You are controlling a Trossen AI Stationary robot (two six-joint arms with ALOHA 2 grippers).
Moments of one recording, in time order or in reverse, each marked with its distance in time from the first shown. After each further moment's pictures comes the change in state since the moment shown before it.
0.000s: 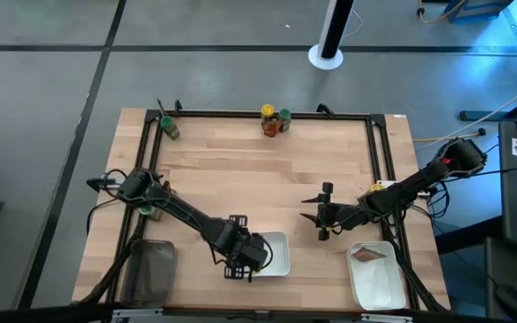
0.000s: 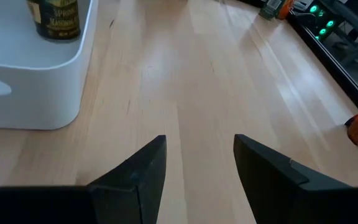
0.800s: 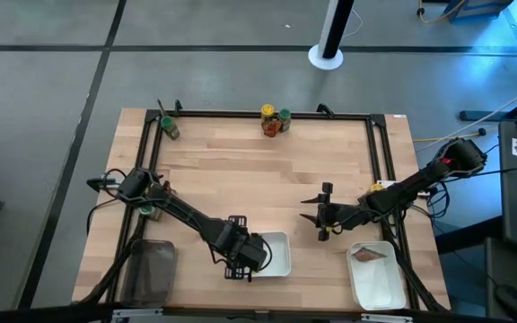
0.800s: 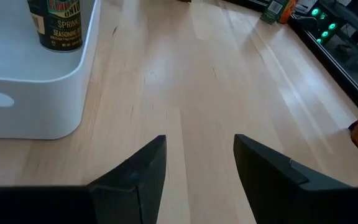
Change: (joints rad) left arm 0.000 -0.001 -0.032 0.037 0.000 -0.024; right arm 0.000 0.000 0.000 0.022 -0.008 -0.003
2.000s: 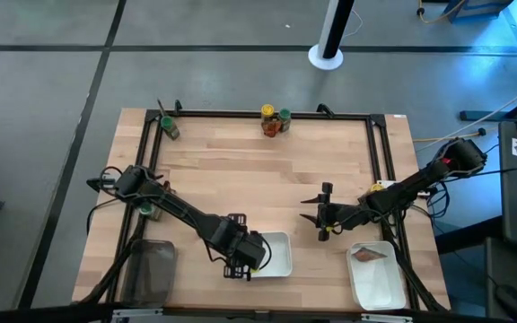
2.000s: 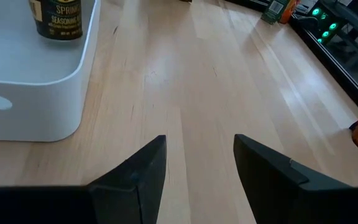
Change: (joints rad) left arm 0.004 -0.048 -0.001 -0.001 0.000 0.008; right arm 0.000 0.000 0.000 -0.001 -0.002 -0.001
